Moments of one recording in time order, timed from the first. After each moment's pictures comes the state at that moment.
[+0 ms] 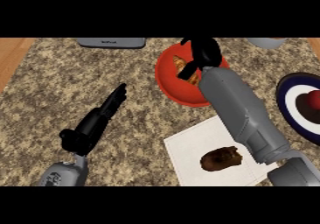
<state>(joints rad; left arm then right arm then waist) -0.14 0.07 -0.15 -1.57 -0.02 -0.19 0.06 -1.13 -0.08 0.19 -0.43 0.69 -0.31 0.31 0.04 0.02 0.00</state>
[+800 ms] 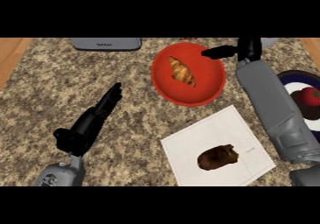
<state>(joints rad) -0.13 0.07 -0.13 -1.60 -0.03 -0.18 0.09 -1.05 -0.20 -0.12 -0.49 0.45 -0.51 0.08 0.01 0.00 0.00</state>
